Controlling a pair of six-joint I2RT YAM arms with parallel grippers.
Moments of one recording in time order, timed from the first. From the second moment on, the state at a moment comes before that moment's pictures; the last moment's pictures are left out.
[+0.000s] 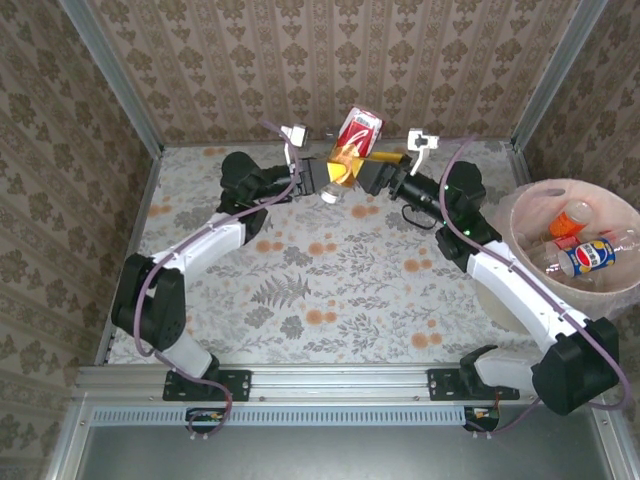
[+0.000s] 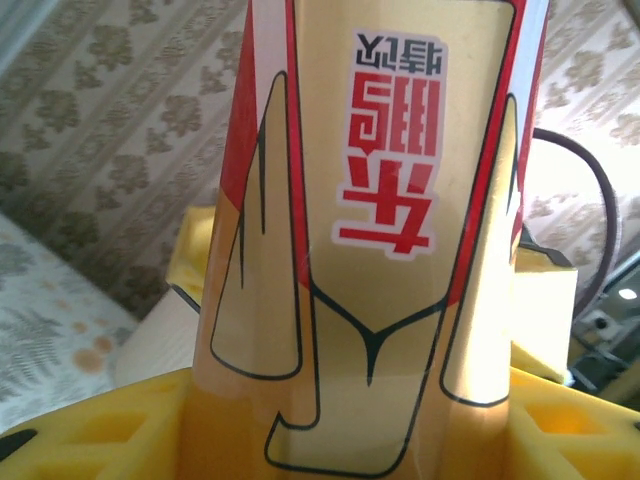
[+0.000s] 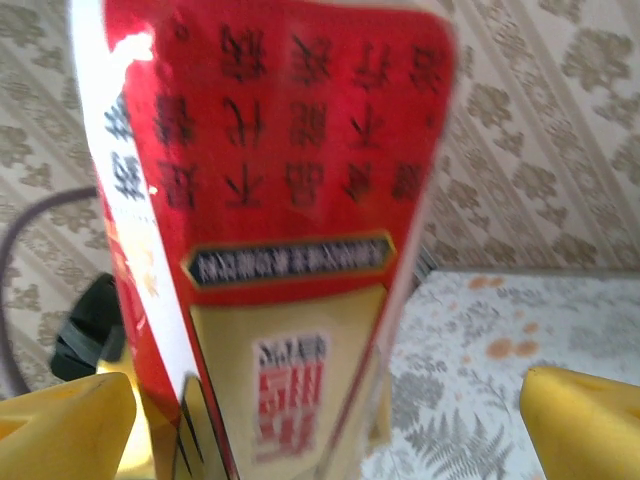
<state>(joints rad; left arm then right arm) -0.52 1.61 1.14 0.91 1.05 -1.18 0.38 1.24 1.03 0.37 -0.47 0.68</state>
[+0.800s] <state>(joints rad) -0.55 1.68 1.17 0.98 1.09 -1.25 0.39 1.33 1.15 0.38 -0.46 0.66</state>
